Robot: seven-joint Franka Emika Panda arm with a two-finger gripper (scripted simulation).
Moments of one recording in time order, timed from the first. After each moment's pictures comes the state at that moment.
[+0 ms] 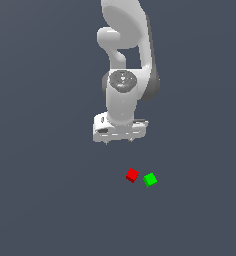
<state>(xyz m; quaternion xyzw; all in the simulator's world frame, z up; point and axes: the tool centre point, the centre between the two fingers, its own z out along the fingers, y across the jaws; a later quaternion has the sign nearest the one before) 0.009 0.003 0.147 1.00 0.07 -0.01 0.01</state>
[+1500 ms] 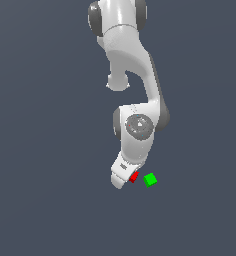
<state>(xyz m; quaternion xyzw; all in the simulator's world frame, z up) 0.101 0.052 0.077 0.90 0.44 0.00 0.00</state>
